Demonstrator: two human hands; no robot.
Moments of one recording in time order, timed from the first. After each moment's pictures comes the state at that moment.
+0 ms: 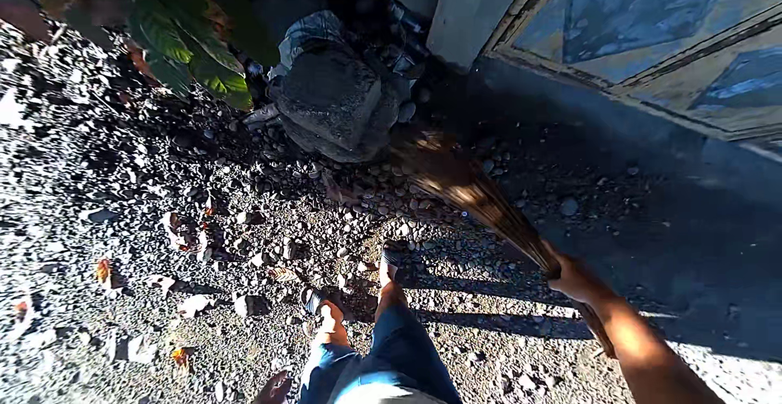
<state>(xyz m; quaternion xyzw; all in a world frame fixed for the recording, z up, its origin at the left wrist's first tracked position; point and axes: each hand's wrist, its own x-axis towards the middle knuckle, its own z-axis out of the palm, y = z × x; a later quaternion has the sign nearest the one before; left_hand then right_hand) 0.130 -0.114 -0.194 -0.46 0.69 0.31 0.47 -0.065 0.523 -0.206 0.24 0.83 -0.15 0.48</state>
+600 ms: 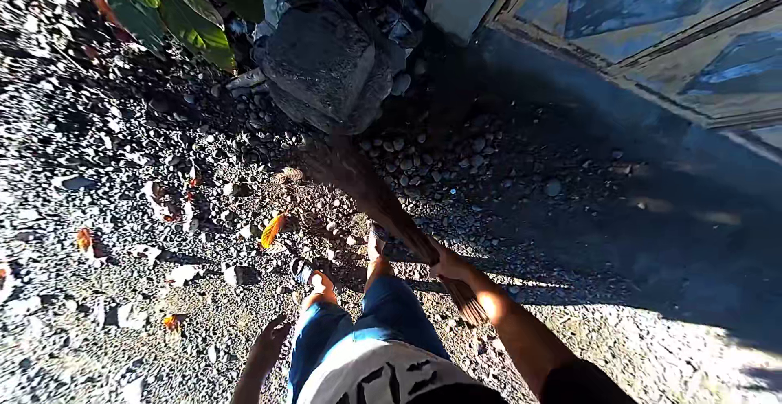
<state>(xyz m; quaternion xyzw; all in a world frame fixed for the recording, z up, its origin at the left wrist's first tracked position) 0.112 -0.091 -0.210 -0.44 0.71 0.34 0.45 -0.032 0.355 -0.261 0.16 0.71 -0.35 0.59</state>
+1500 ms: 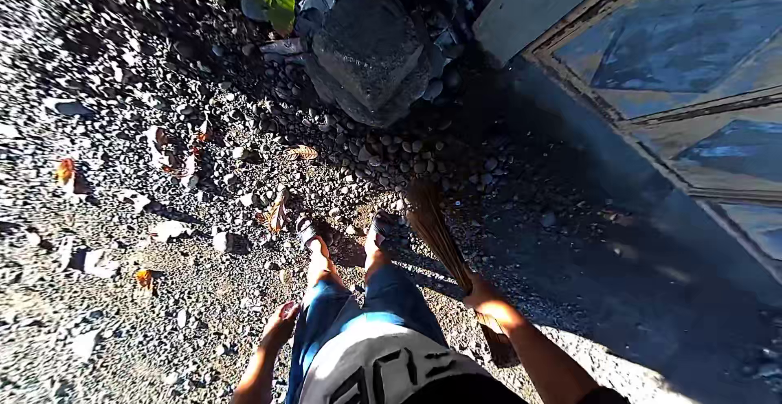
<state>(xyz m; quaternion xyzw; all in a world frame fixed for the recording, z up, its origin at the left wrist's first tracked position) 0.160 -0.100 -0.242 -0.46 0.66 0.38 0.45 0.015 0.373 -0.222 0.20 0.75 -0.16 0.60</state>
